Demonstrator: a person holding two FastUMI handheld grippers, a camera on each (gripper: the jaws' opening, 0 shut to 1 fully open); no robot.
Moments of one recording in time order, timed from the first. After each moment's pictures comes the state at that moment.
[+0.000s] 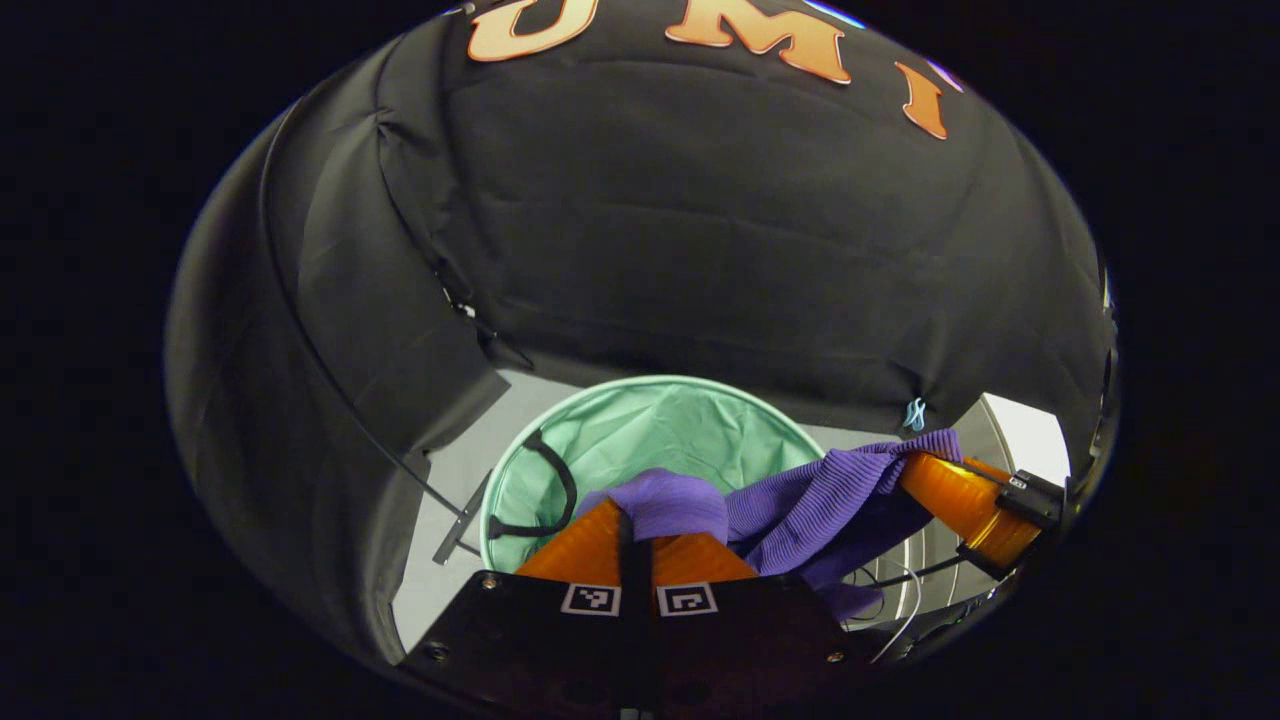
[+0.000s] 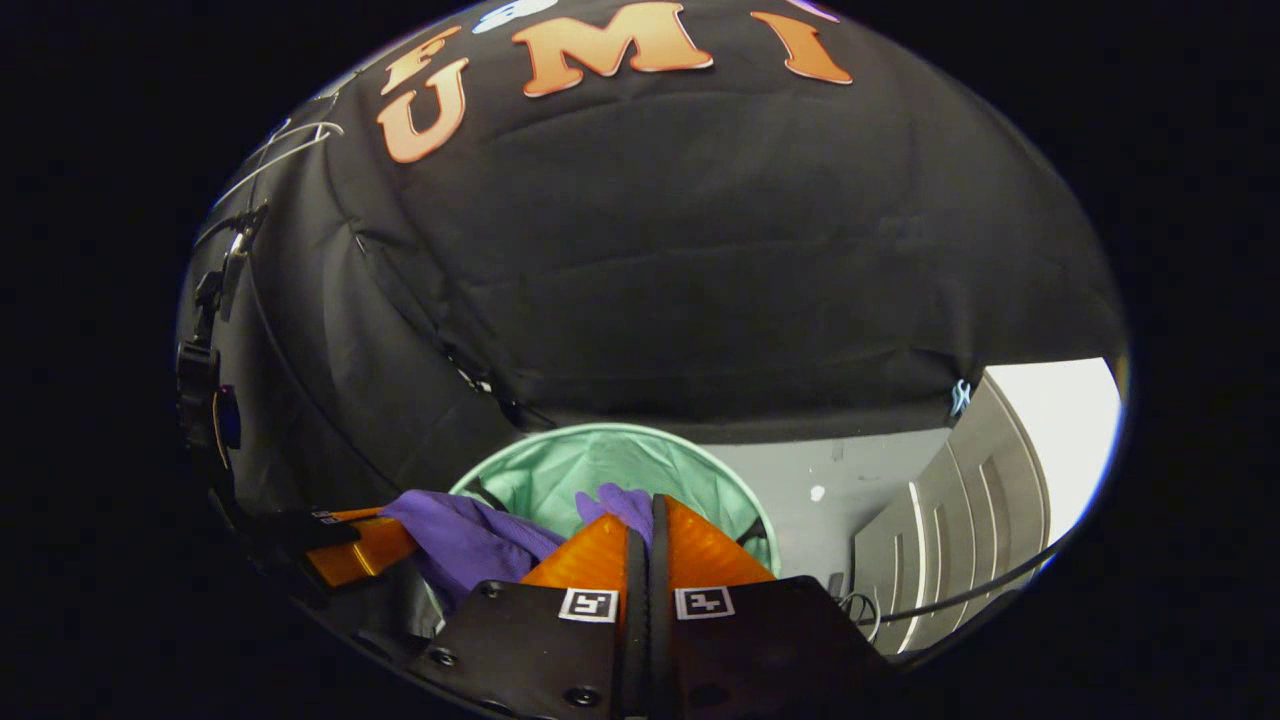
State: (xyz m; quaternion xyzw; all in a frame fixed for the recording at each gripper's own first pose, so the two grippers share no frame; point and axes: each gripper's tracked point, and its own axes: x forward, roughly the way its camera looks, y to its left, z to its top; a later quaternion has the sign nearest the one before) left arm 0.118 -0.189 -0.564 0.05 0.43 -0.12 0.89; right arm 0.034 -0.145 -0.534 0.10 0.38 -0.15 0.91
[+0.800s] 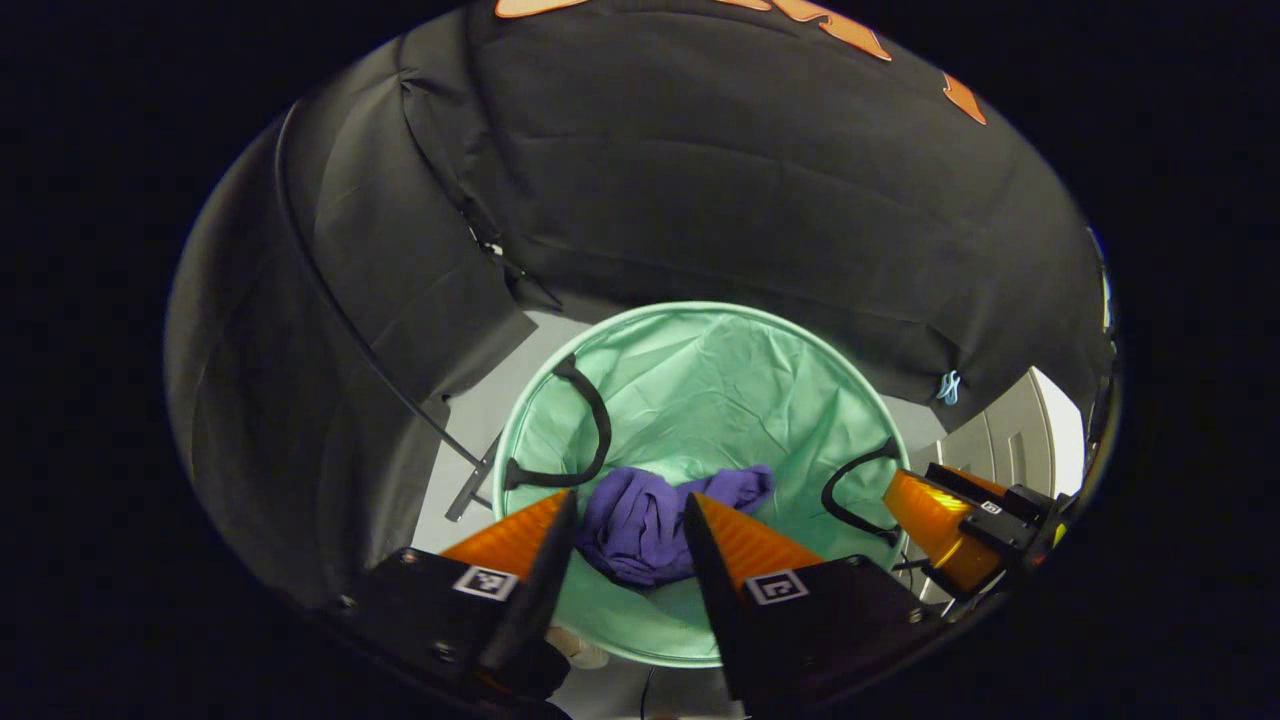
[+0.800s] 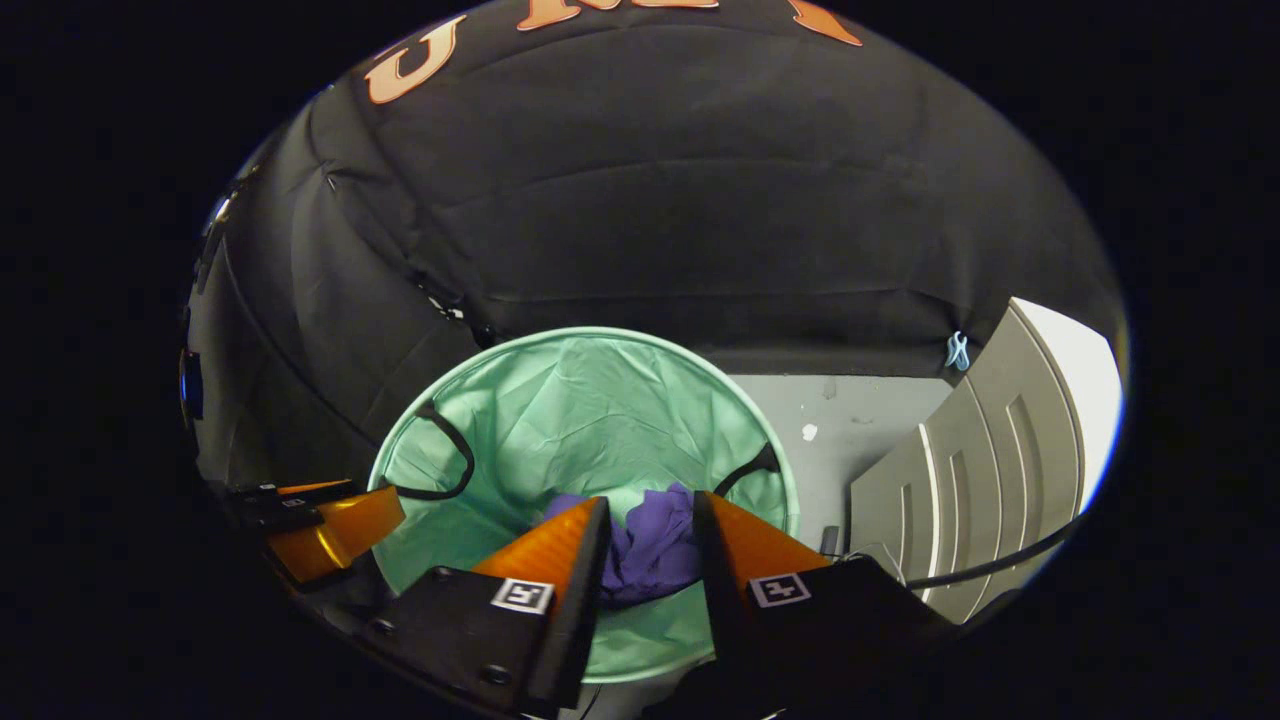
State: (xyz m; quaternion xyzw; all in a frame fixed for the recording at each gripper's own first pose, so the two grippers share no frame) left arm 0.107 -0.157 -0.592 0.05 0.47 -0.08 0.88; right arm 0.021 -0.138 -0.592 0.10 0.44 -0.16 0.88
